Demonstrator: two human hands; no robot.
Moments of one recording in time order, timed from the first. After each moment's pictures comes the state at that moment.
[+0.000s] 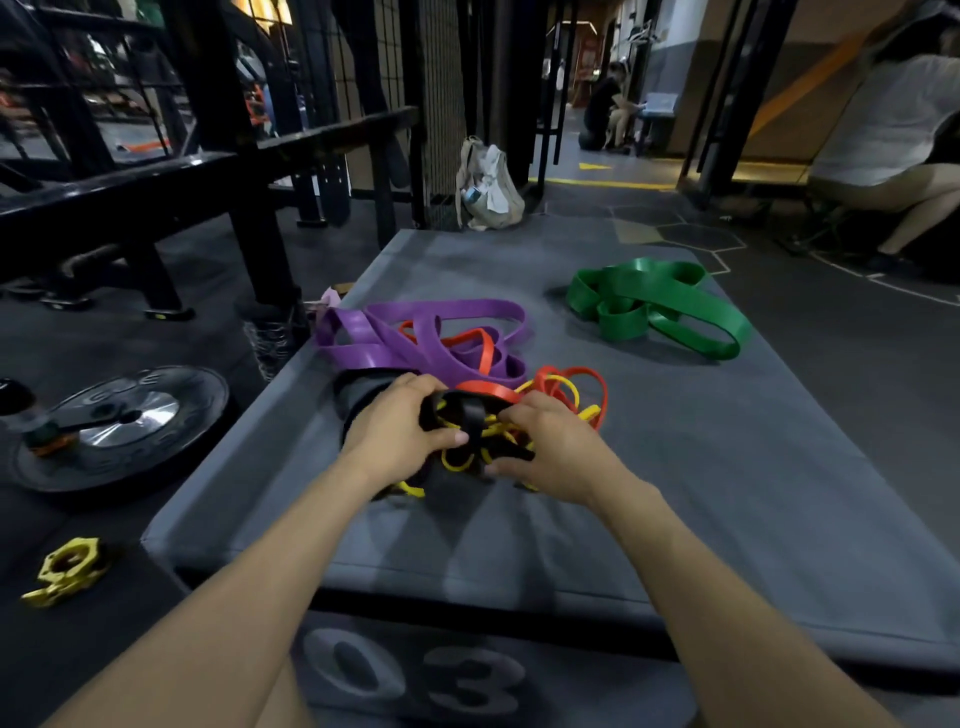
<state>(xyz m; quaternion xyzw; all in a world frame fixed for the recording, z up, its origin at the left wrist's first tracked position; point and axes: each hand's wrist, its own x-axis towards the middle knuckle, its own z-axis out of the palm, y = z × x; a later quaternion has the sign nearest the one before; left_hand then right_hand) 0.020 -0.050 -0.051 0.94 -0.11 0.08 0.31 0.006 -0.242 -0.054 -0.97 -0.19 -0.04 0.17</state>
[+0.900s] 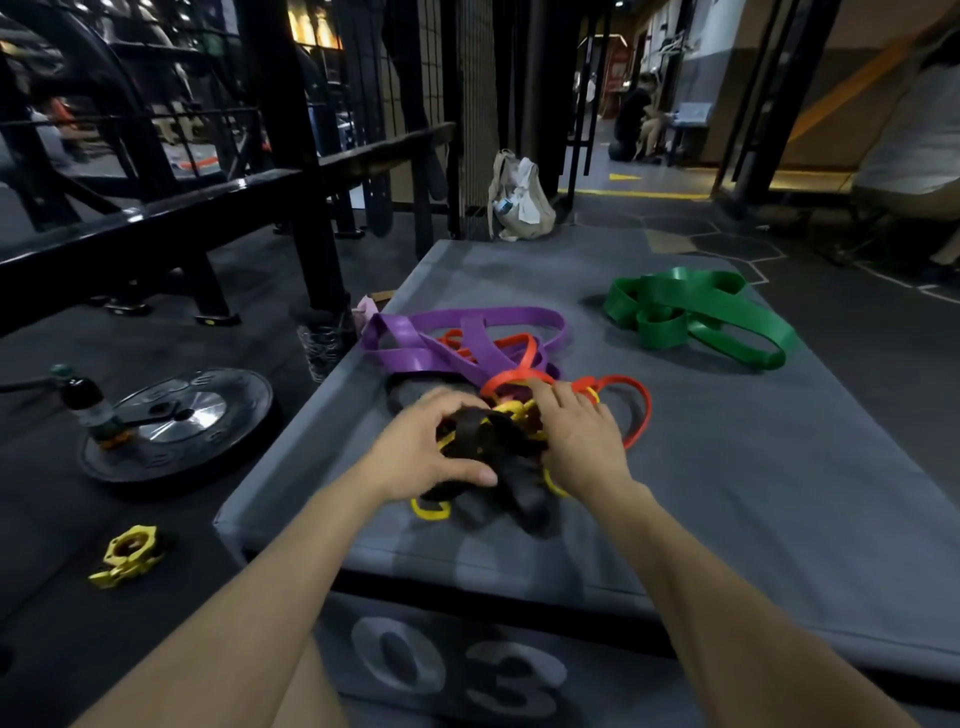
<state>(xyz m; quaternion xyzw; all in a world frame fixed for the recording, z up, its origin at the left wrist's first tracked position) -0.003 -0.014 -0.051 0.88 -0.23 0.04 0.42 0.010 -0.212 -0.069 -0.98 -0.12 -0.14 0.06</state>
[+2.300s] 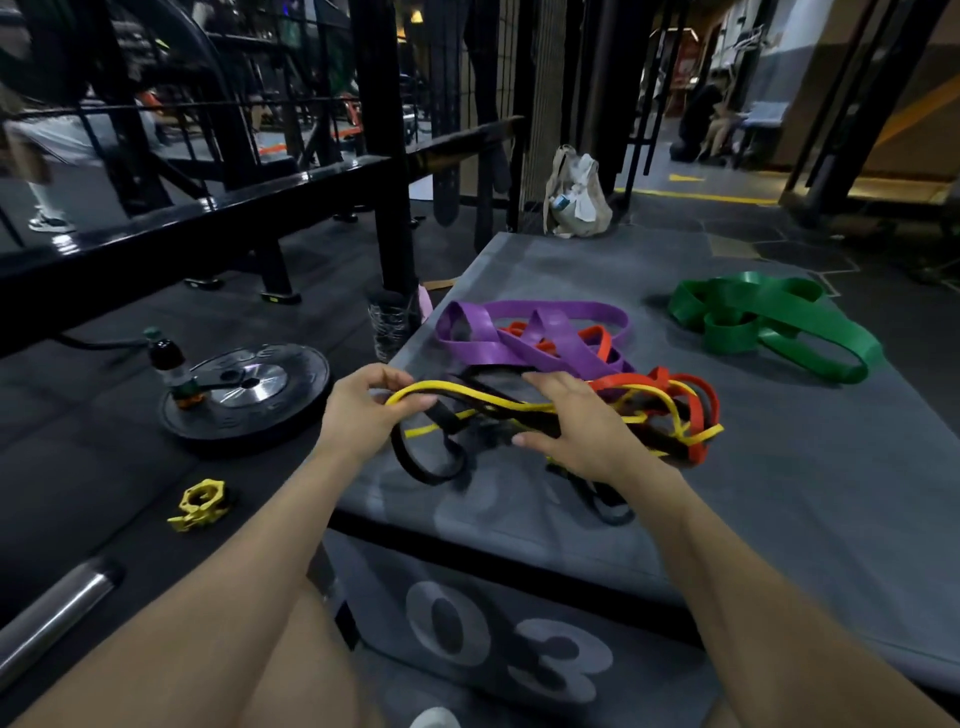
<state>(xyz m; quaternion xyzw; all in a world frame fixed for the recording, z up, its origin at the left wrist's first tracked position) -0.020 0.074 -0.059 0.79 0.08 0.18 0.57 0.004 -0.162 -0.049 -0.95 -0.26 -0.05 0.20</state>
